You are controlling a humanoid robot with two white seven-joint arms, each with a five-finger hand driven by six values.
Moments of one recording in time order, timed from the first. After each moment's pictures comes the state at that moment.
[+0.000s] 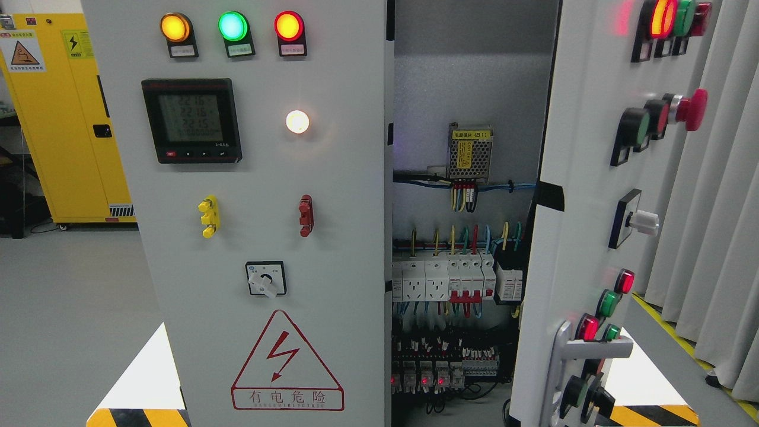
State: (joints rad) left arm 0.00 0.01 -0.09 0.00 0.21 -0.12 -0.14; right arm 0.00 -0.05 0.13 0.00 -0.15 -0.02 -0.03
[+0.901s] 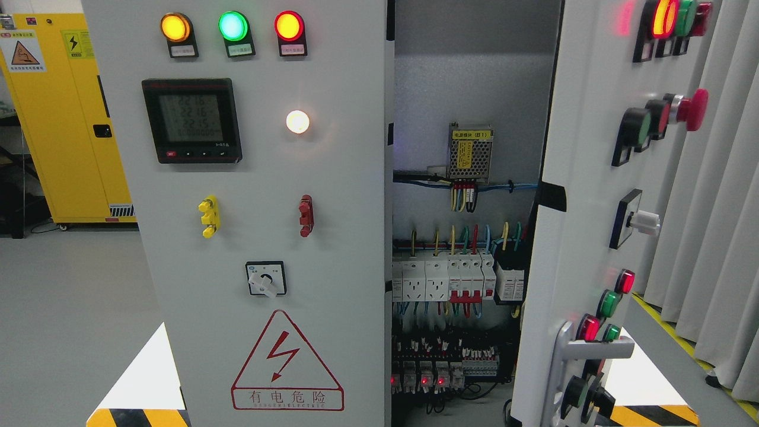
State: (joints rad) left arm 0.07 0.01 -0.09 -0.15 0.22 -0.14 -0.14; right arm 0.00 -0.05 0.13 0.00 -0.15 -0.02 -0.03
